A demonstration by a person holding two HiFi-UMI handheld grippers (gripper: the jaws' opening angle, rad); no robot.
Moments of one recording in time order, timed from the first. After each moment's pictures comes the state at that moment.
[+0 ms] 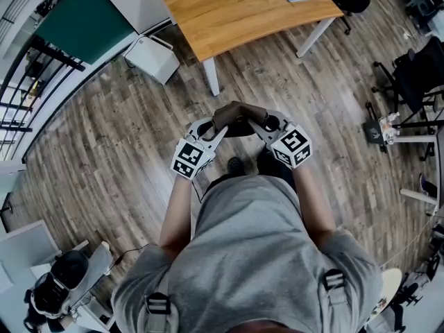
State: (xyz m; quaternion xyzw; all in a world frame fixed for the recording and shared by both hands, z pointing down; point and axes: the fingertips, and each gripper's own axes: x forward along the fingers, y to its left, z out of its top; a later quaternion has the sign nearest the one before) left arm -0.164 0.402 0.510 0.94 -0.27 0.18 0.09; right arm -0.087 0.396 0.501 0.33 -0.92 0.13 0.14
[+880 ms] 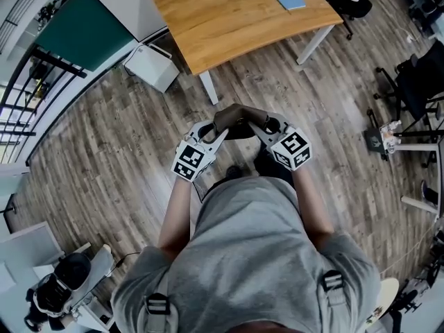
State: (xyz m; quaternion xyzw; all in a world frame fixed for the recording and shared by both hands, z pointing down) left arm -0.111 0.347 0.495 0.94 -0.27 0.21 0.07; right arm -0.033 0.341 0.494 0.33 -0.92 0.13 0.13
